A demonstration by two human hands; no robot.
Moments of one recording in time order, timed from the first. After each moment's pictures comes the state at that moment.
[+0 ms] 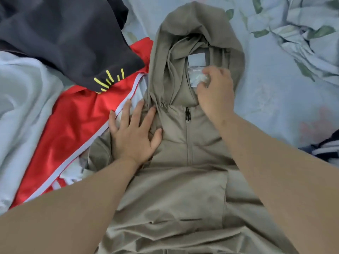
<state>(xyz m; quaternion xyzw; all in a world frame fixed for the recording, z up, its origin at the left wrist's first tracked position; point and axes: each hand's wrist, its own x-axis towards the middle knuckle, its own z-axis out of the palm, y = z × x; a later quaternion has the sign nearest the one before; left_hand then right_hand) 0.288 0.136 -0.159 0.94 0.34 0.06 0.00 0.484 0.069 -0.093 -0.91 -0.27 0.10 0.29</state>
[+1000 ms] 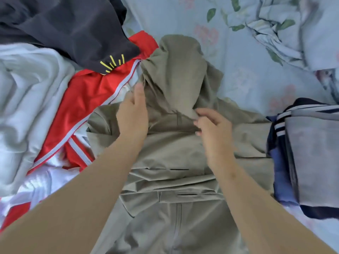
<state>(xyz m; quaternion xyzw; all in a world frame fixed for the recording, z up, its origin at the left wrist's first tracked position) 0.293 0.084 -0.058 0.63 0.59 0.20 0.47 0.363 -0.052 -0.031 -0.76 -0.03 0.29 0.58</state>
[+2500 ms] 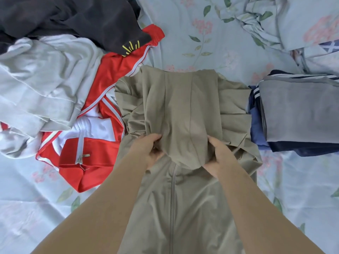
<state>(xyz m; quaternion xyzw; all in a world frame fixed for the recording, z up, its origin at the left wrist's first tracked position) 0.166 -0.047 -0.018 0.18 0.60 0.08 0.78 0.272 -0.181 -0.022 -0.51 0.34 0.47 0.64</state>
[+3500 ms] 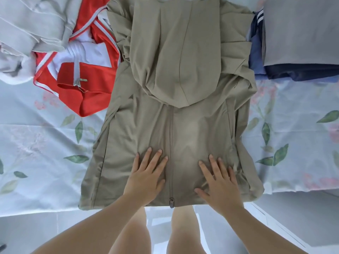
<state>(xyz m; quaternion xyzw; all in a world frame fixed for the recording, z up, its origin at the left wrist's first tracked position) -0.066 -0.239 -0.092 0.96 0.17 -0.19 0.12 0.089 -0.429 -0.081 -0.86 -0.43 0.25 -0.07</state>
